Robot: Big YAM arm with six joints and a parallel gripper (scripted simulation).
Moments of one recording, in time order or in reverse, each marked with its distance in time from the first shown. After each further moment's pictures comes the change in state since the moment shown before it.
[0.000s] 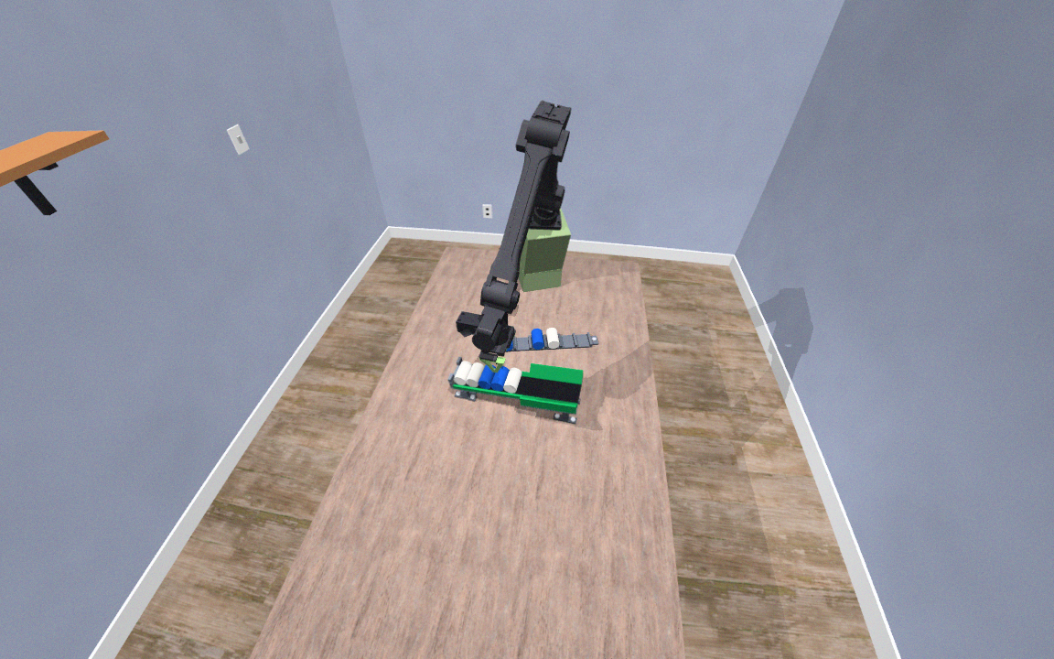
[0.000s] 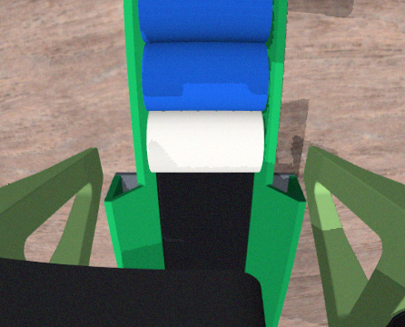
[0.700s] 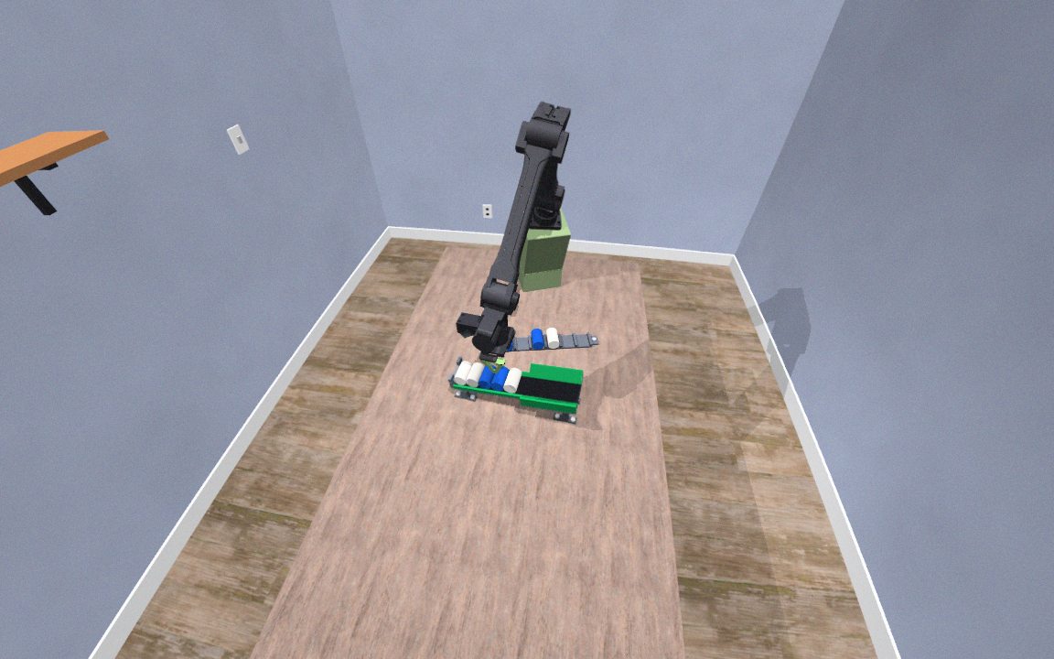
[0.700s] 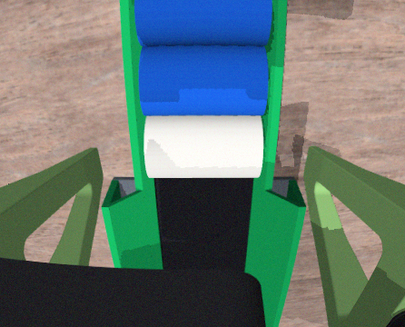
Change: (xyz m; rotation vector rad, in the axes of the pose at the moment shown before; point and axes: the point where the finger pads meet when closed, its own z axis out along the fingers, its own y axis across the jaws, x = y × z) arm -0.001 -0.001 0.005 0.002 0.000 0.001
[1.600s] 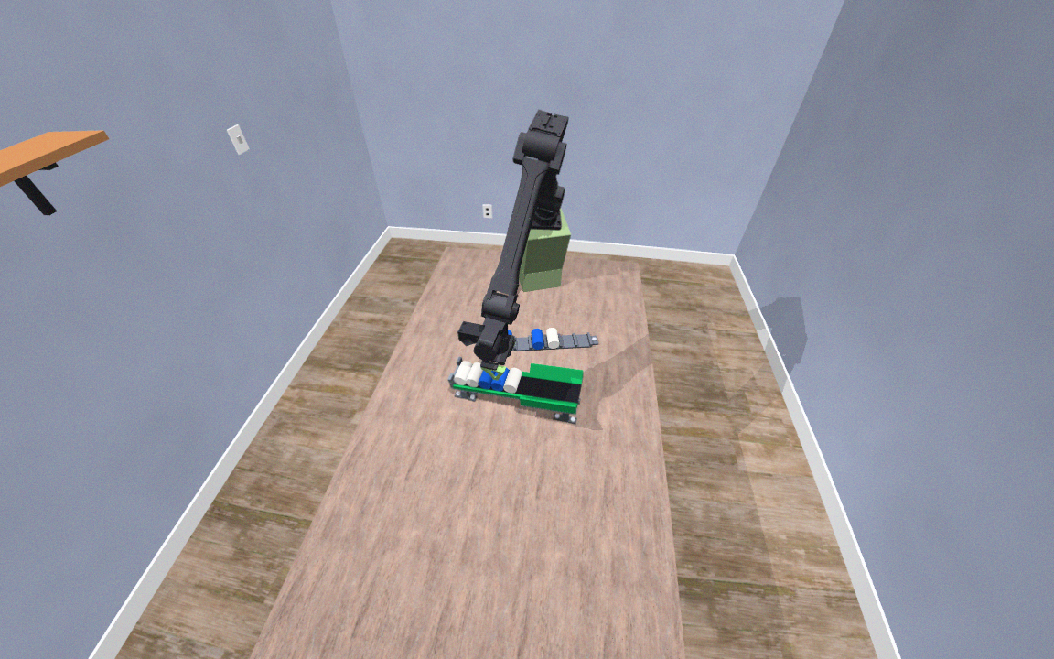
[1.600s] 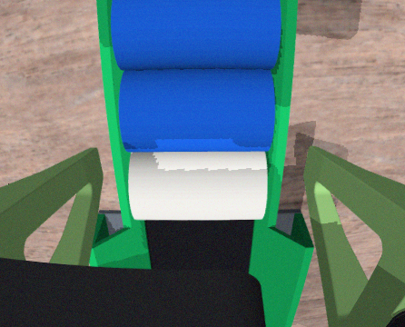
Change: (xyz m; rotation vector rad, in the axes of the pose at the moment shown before) arm 0.000 -0.003 0.035 0.004 0.002 0.001
